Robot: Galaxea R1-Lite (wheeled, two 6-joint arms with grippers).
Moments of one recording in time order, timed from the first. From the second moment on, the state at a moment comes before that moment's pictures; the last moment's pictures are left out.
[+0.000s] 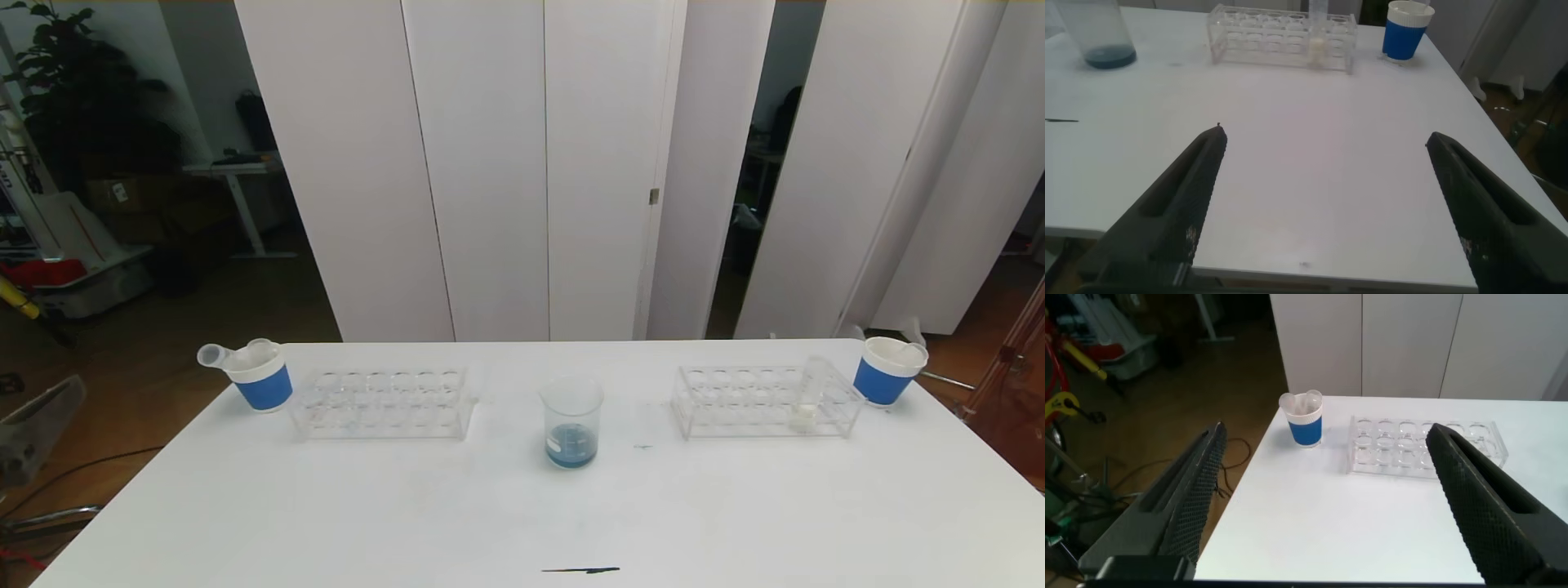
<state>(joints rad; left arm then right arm) 0.00 0.79 -0.48 -0.28 0.25 0.12 0.00 0.00 -0.06 0.14 0.01 -0.03</state>
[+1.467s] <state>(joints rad) 0.00 0.00 0.00 0.00 0.00 0.00 0.00 0.00 -0.06 0.14 0.01 -0.03</state>
